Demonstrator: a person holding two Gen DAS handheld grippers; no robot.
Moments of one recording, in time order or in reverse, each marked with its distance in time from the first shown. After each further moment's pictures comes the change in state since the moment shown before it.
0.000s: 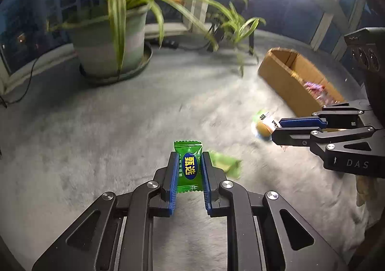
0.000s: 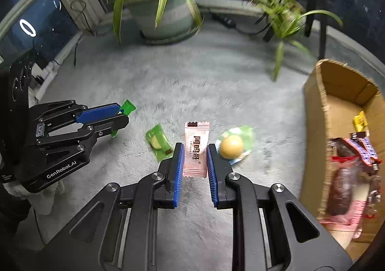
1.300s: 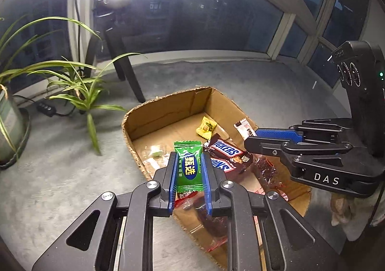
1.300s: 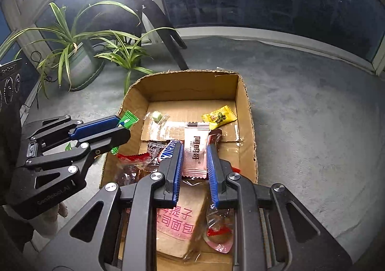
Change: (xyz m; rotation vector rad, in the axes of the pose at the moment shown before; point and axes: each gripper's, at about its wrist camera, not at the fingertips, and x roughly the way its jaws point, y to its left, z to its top) left arm 0.056 -0.202 0.103 0.088 -0.062 -0.174; right arm -0.089 -0.202 -0.026 0.175 -0.091 -0.144
